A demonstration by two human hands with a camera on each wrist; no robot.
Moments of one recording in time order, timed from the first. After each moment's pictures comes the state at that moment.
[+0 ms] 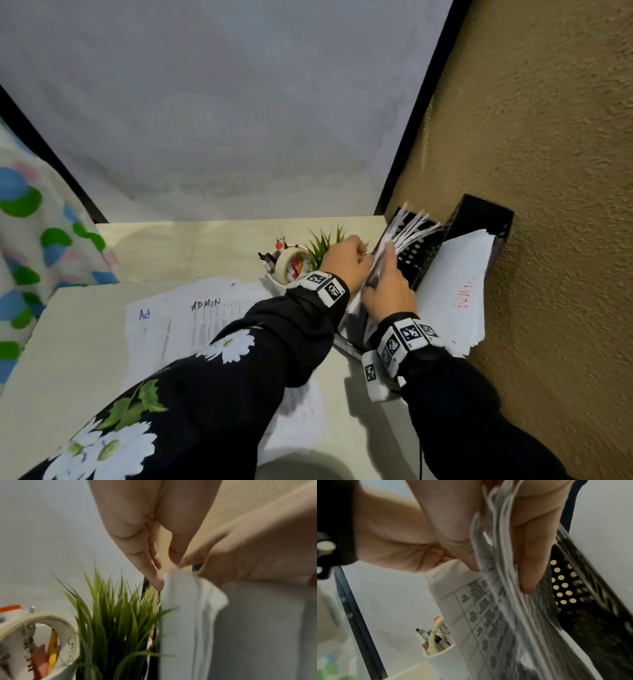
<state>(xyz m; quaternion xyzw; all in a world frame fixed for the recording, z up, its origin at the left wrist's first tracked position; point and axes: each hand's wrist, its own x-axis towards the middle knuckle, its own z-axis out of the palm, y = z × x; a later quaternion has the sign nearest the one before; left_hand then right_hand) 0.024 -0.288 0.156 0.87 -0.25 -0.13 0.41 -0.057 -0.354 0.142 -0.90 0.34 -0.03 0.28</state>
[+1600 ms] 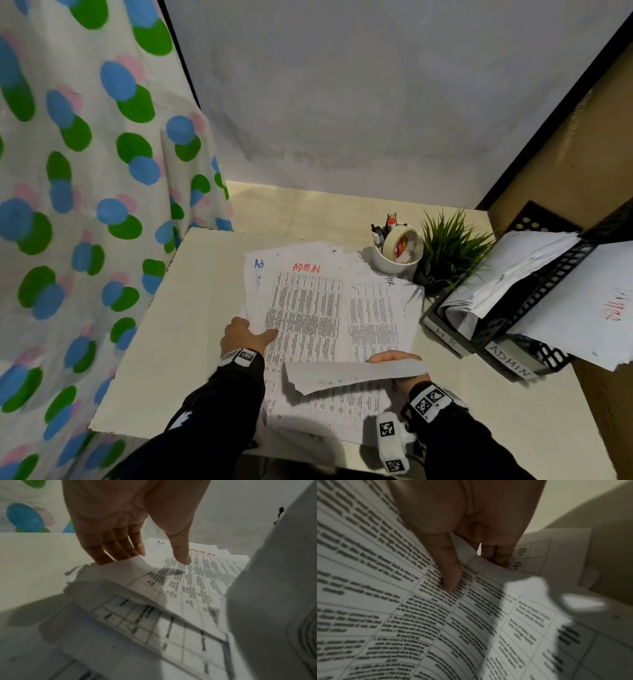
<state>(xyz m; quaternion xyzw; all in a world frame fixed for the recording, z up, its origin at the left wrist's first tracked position) -0.015 0.056 -0.006 0.88 0.26 -0.19 0.35 -0.113 -0.215 -0.018 -0.59 0.39 0.09 0.71</state>
